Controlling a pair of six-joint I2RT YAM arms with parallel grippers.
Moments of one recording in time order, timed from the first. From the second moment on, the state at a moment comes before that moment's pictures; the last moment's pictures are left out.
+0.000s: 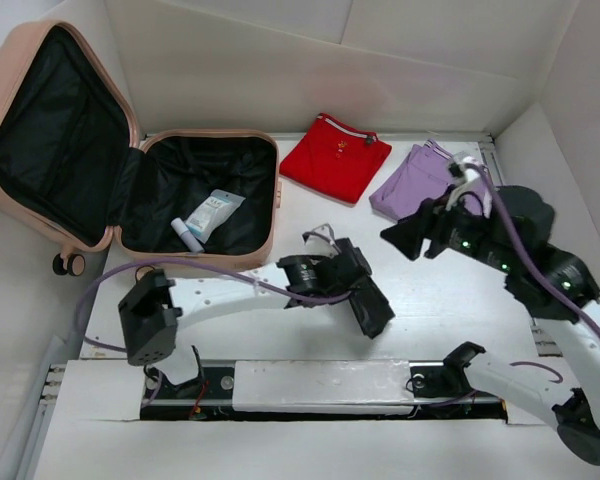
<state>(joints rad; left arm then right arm) -1.22 1.59 1.22 -0.65 -0.41 -1.41 0.59 0.88 1.35 -0.76 -0.26 0.34</state>
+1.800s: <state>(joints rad) -0.61 2.24 1.87 -0.35 -0.18 -1.34 0.44 0.70 1.15 -0.90 -0.05 0.40</state>
